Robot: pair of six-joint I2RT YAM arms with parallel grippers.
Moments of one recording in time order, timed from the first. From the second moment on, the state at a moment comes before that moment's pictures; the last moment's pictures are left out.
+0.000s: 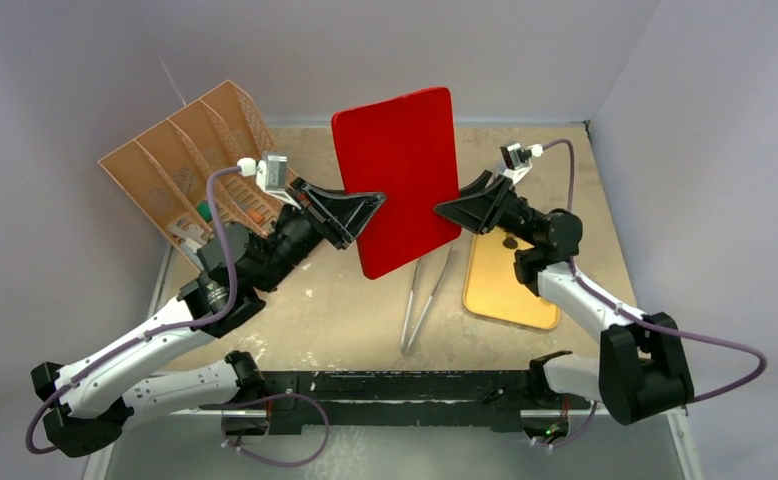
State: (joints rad) left arm -0.97 0.87 1.02 0.15 -0.17 -0.63; right arm 0.29 1.22 0.63 1.19 -0.85 1.38
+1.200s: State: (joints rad) left arm -0.96 0.81 0.90 -0.19 -0.81 -0.54; right arm 0.28 1.25 0.74 0.75 -0.62 1.14
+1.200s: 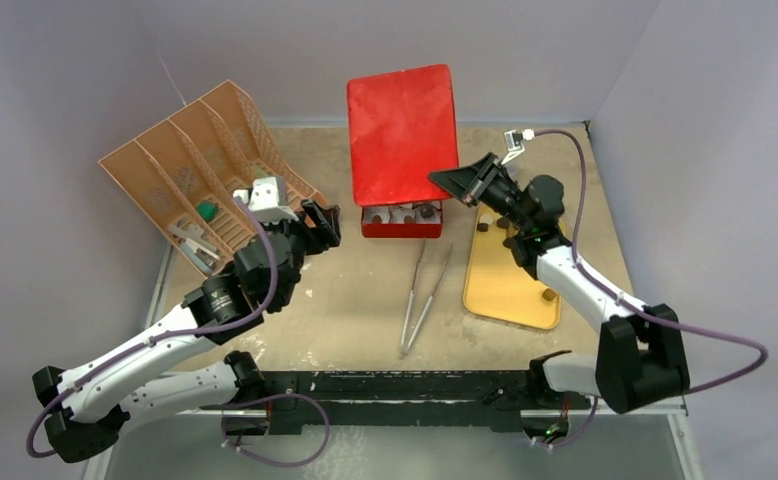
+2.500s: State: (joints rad) left arm -0.96 0.79 0.90 -0.38 -0.80 -0.30; right arm 0.29 1.83 0.98 0.71 -0.41 1.27
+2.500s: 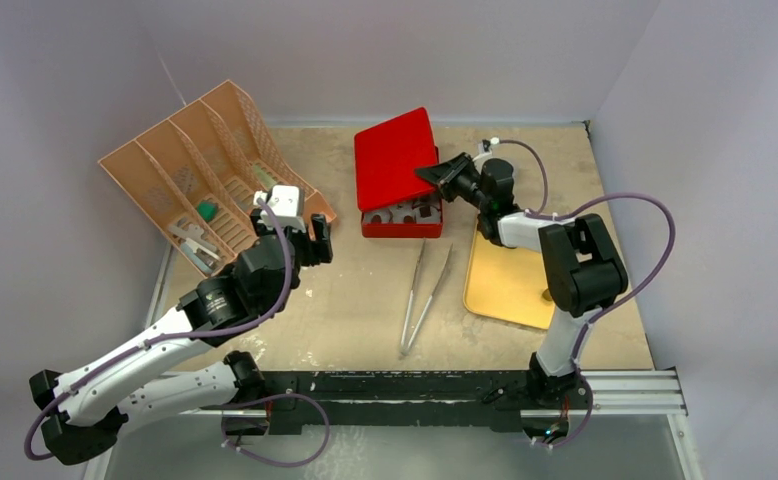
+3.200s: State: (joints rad) left arm -0.63 1.17 1.10 -0.45 -0.57 -0.50; right arm 0.32 1.94 0.92 0.86 -0.33 1.37
